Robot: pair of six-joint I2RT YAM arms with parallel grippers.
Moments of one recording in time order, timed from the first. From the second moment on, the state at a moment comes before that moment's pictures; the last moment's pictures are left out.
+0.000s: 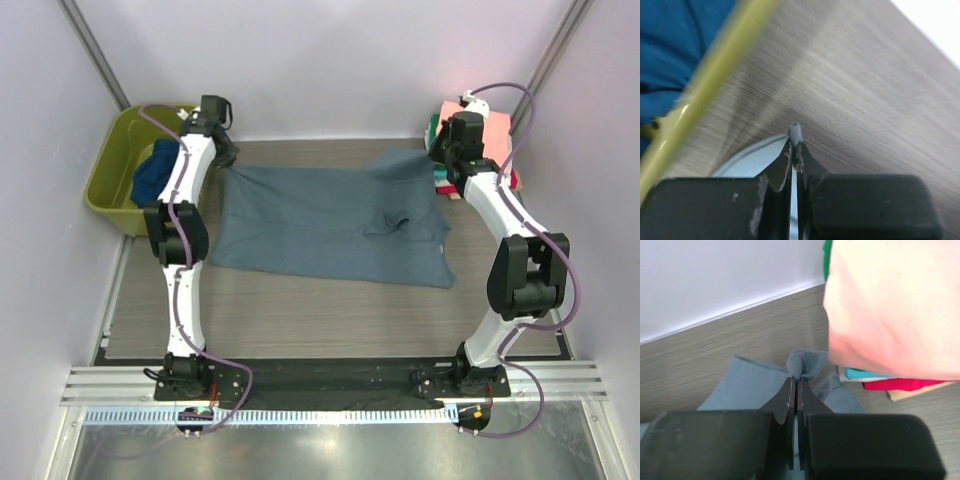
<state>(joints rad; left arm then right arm) -0.09 2.38 2.36 -0.93 -0.22 -0.65 0.07 1.73 1.44 -0.10 0.14 0.35</state>
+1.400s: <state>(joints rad) -0.09 1.94 1.60 -0.75 -0.26 -0.69 0.16 1.11 0.59 -0.09 0.22 0.52</state>
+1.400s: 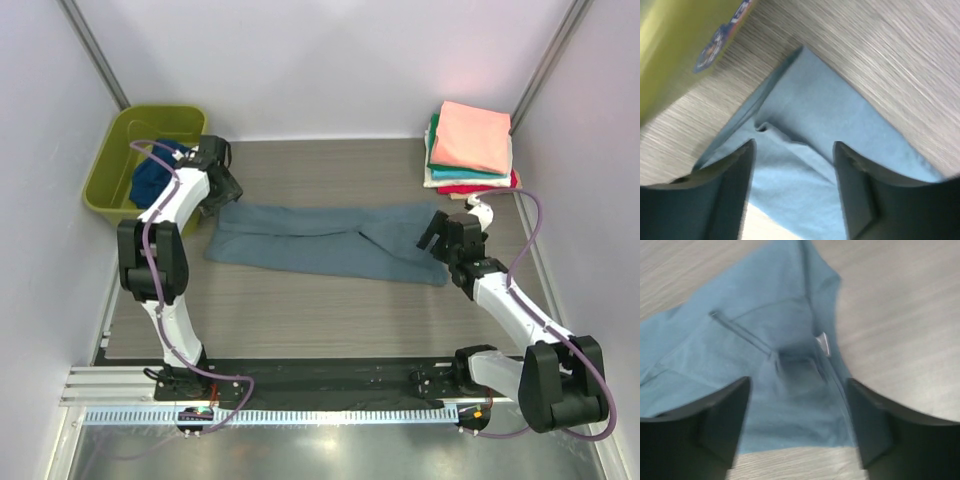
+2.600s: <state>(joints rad) -0.48 1.73 1.01 -0.45 -0.27 -0.75 0.29 2.17 1.60 -0.21 -0.04 0.75</state>
